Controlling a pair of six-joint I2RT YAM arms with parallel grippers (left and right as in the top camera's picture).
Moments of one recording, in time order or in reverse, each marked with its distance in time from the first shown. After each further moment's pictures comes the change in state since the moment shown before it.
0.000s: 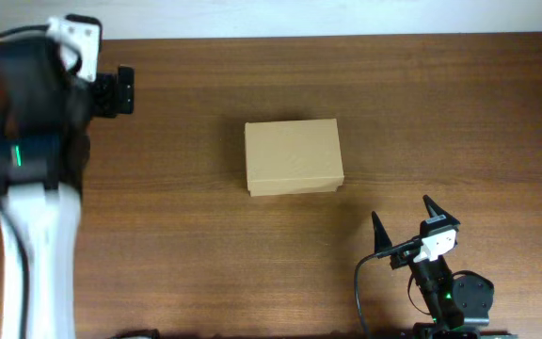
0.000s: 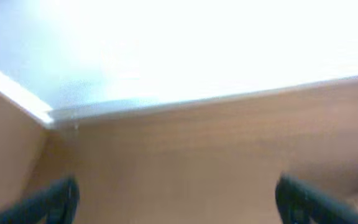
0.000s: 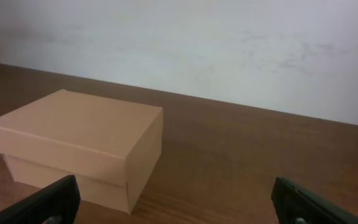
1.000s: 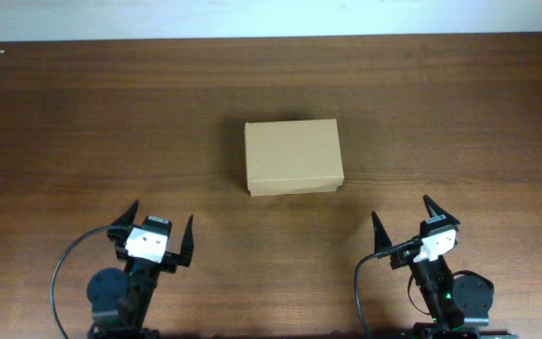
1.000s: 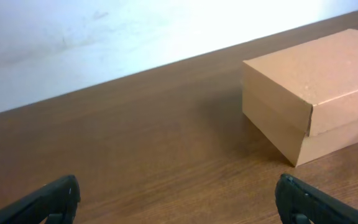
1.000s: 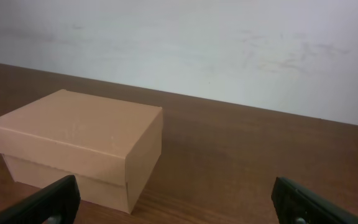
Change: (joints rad) left arm -0.014 -1.163 -1.379 0.444 0.277 0.000; right arm 0.000 0.000 0.000 0.000 0.000 0.000
